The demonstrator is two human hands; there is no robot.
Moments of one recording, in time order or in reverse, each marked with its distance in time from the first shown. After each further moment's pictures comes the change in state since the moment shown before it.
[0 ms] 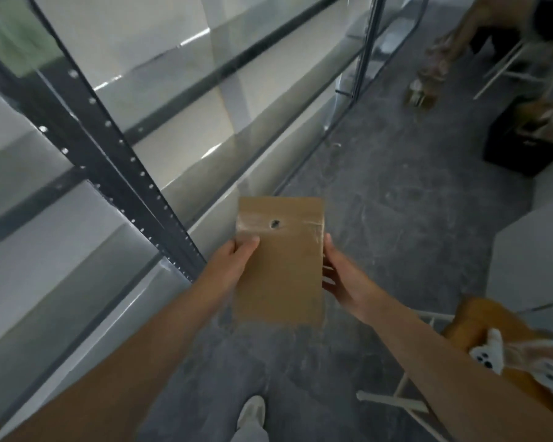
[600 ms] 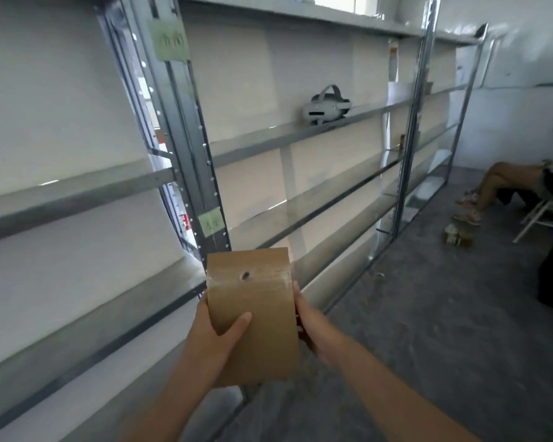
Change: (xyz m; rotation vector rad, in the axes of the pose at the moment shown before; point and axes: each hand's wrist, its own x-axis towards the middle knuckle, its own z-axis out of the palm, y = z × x) left_hand -0.240 0.085 -0.127 0.029 0.473 0.378; right_hand -0.170 -0.145 0.170 -0.201 -0.234 -0.178
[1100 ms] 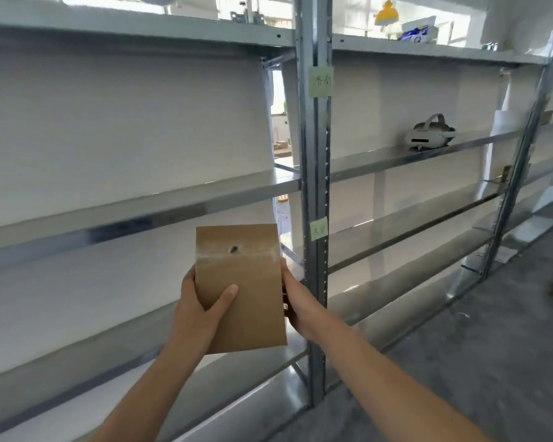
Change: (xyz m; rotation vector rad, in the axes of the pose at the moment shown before) left_hand -0.069 -0.025 -0.239 -0.094 0.368 0.096; right_hand -0.065 -0.053 0.248 -0.062 -0.332 -0.124
